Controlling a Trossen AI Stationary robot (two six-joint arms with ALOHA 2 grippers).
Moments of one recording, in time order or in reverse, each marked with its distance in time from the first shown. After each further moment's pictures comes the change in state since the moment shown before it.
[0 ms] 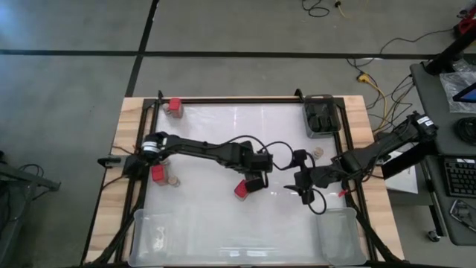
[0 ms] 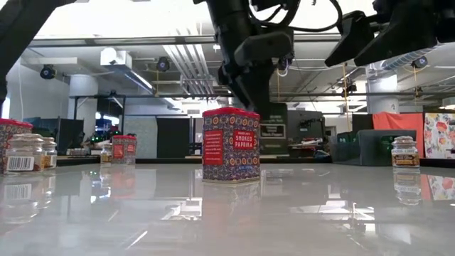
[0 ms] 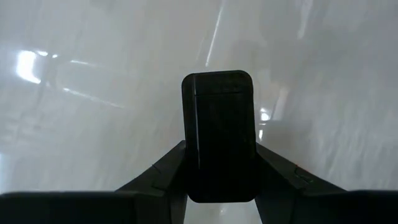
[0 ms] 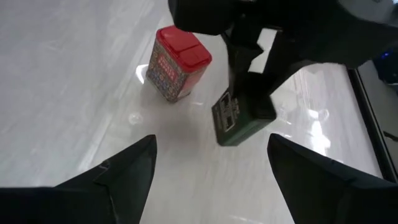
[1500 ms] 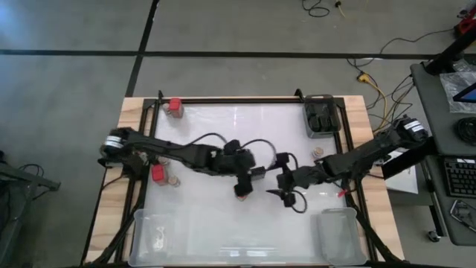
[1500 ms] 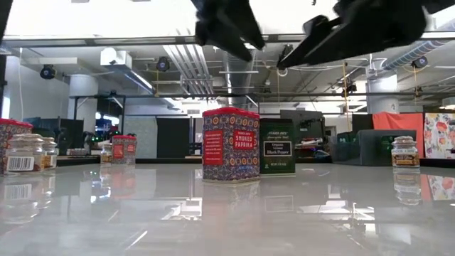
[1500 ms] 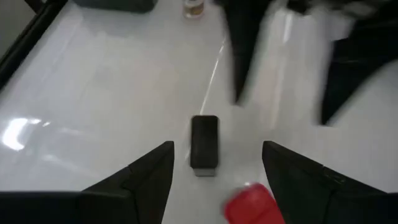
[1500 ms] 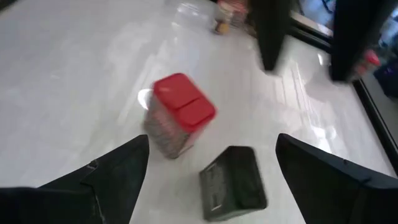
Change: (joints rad) left arm -0.105 -0.393 -0.383 0.363 -0.106 -0.050; right arm -0.087 0.262 0.064 0.321 -0.070 -0.047
